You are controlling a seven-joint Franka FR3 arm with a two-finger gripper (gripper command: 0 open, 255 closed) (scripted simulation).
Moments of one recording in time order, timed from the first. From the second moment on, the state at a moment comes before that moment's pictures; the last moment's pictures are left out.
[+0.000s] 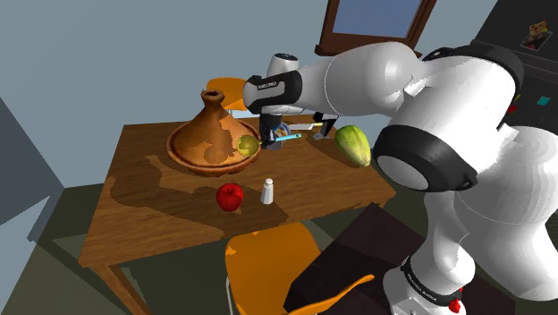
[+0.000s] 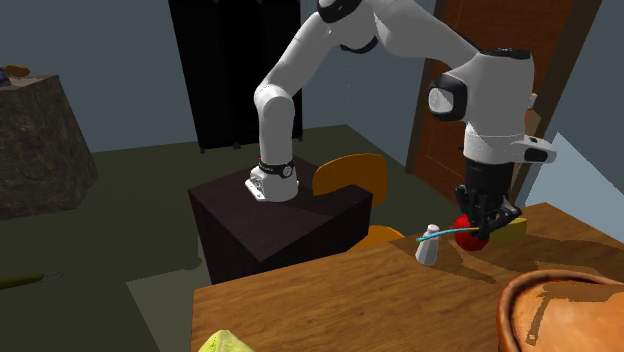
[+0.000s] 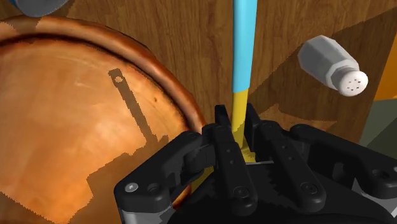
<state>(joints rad) 1.12 0.66 -1.19 -1.92 0.80 2.22 -1.57</state>
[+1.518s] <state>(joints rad) 0.97 0.82 -0.97 -1.91 0.99 2.37 -1.67</state>
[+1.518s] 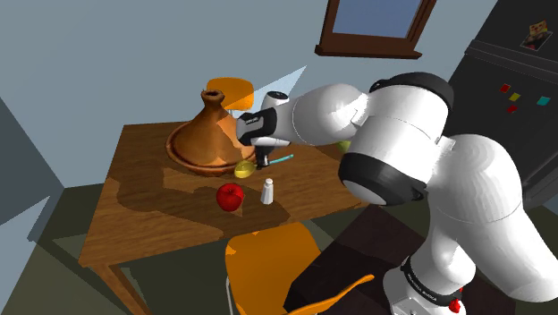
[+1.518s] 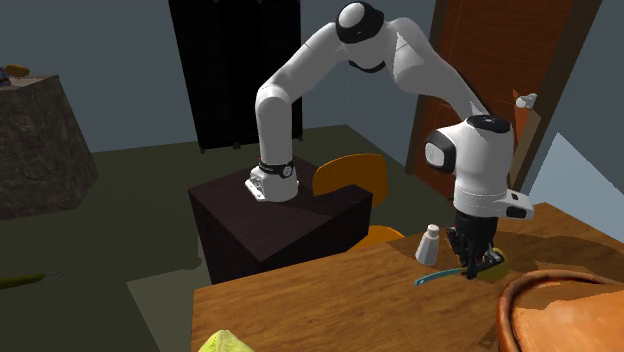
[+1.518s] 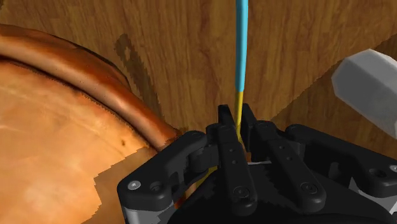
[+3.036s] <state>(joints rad) 0.92 0.88 -0.89 -1.89 1.06 2.42 -1.71</state>
